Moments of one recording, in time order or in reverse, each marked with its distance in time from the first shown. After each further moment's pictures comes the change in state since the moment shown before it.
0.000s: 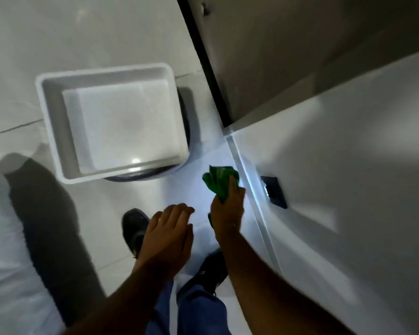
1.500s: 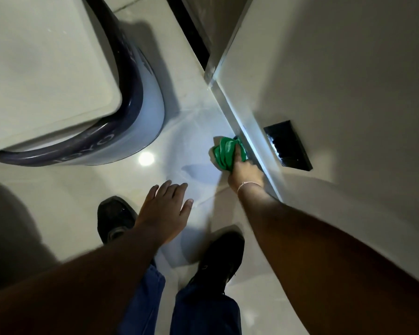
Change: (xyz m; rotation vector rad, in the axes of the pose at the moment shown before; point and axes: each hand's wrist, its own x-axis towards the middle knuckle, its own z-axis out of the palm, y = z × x) left_hand 0.092 -0.063 0.185 0.206 -0.258 0.001; right_hand 0.169 0.192 0.052 -0.832 -0.339 -0.034
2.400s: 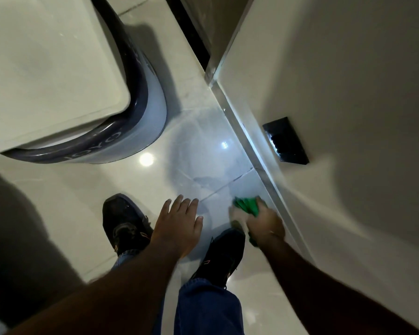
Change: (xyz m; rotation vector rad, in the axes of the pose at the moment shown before) left_hand -0.035 0.034 0.015 0.013 -0.172 -0.005; right_hand -0.119 0.068 0.053 0.371 -0.064 0.317
